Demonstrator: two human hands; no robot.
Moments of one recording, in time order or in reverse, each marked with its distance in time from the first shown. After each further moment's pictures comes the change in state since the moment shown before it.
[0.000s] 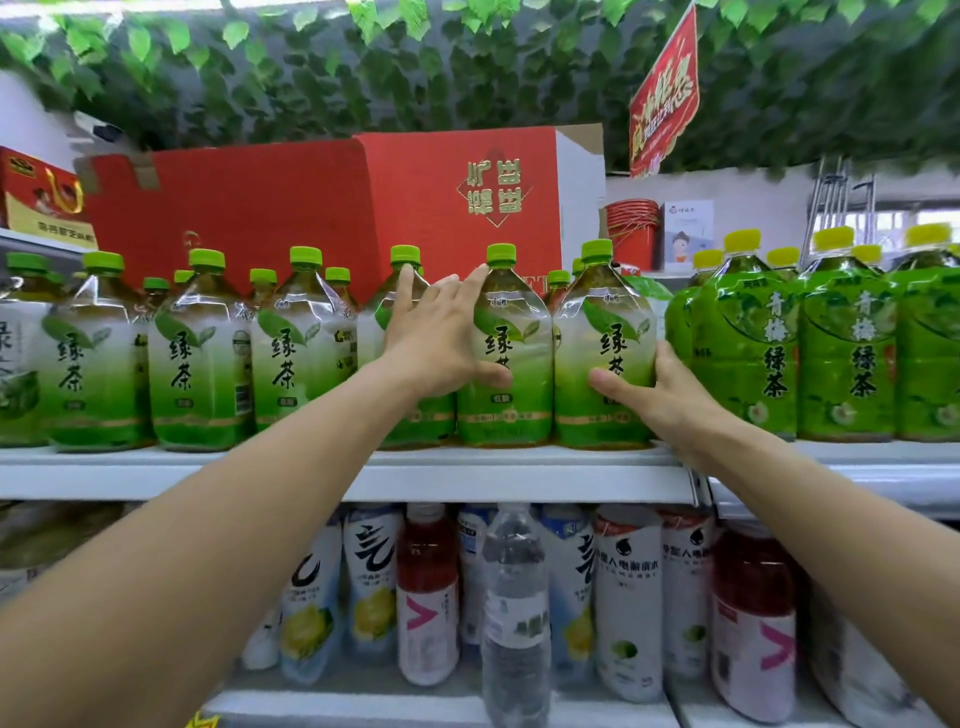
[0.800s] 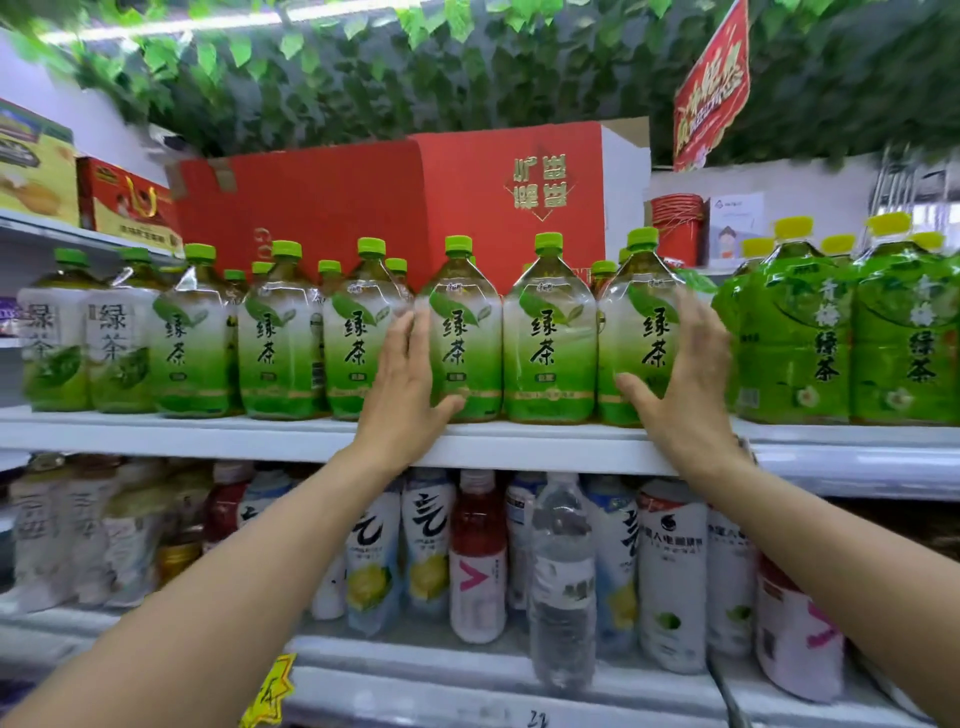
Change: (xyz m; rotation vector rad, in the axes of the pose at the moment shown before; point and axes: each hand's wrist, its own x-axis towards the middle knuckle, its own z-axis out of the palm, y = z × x) left_hand -0.095 -0.058 0.039 -0.283 0.253 -0.163; right_hand -0.029 0.006 0.043 -0.532 0.387 -0.486
